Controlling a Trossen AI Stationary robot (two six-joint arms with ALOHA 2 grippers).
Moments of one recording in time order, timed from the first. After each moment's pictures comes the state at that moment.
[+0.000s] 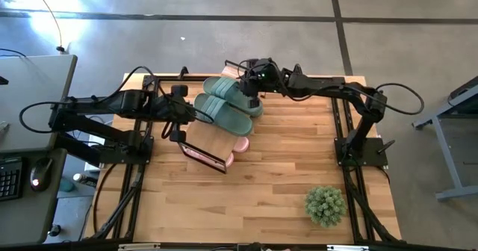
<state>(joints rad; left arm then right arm) 0.15 1.10 1.18 -1.01 -0.34 0.31 -0.40 1.75 1.38 -0.13 0.03 -0.79</state>
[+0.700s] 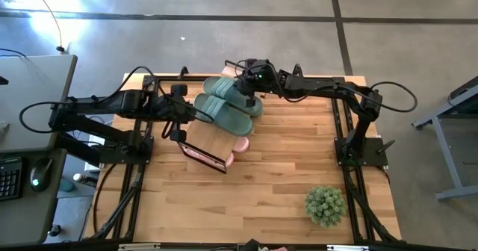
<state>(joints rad) 0.15 1.10 1.18 -1.00 -0.36 0.31 -0.40 1.80 1.38 -0.04 0.07 -0.76</state>
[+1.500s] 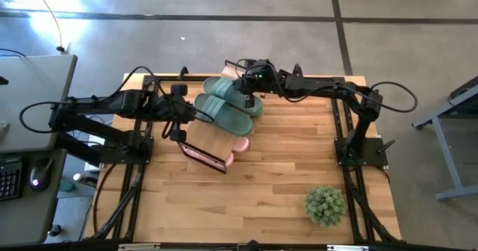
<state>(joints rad) 0.15 1.10 1.18 -1.00 -0.36 0.31 -0.40 1.80 1.38 -0.05 0.01 -0.69</state>
